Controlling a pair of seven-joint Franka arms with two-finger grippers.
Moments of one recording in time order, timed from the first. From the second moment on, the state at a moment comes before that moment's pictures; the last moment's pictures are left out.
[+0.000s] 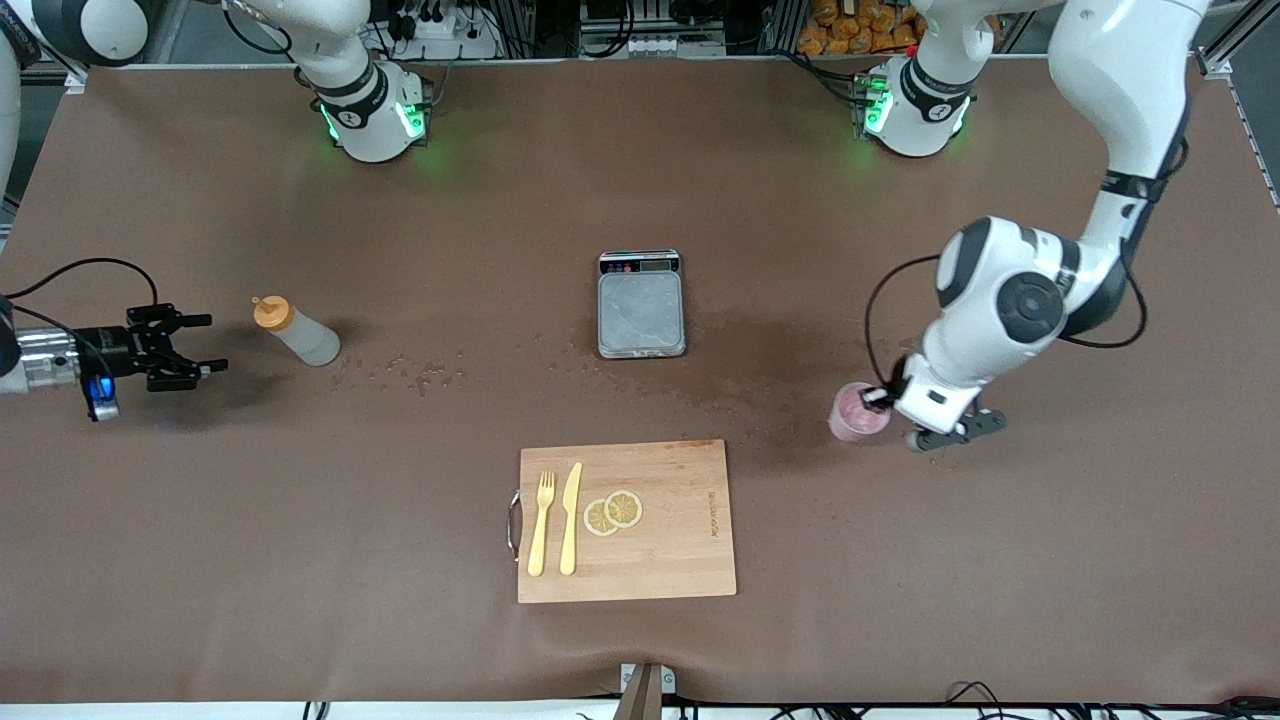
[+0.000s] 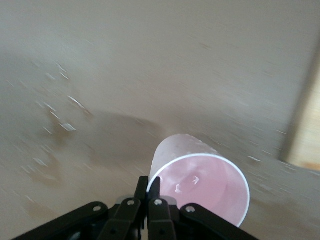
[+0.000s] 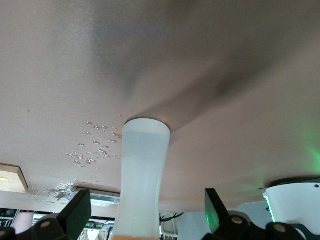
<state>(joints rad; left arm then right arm) 0.07 0.37 -0.45 -1.94 0.08 2.32 -0.69 -0.43 0.71 -0.11 -1.57 0.51 1.43 0.31</state>
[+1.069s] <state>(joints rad) -0.26 0.43 -0.68 -1.94 0.26 2.32 -1.56 -0.45 0.85 -0.11 -1.57 0.65 1.28 0.31</state>
